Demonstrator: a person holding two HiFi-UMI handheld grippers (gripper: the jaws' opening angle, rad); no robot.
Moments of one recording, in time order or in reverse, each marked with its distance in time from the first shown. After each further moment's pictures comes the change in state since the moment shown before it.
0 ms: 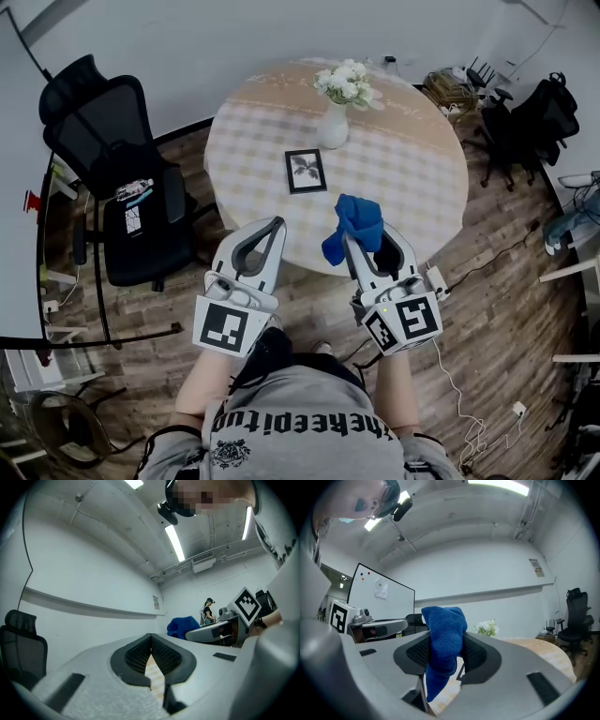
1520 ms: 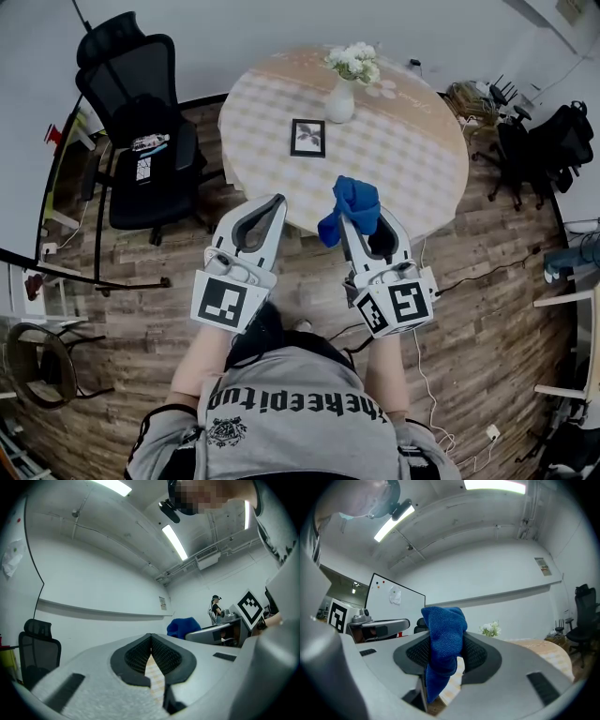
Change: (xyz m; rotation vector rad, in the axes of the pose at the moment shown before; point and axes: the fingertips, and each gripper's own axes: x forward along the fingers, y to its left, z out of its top) left arm -0.047 -0.089 0.019 0.026 -0.013 0.142; right arm -0.087 0.006 0.003 0.003 -0.044 0.129
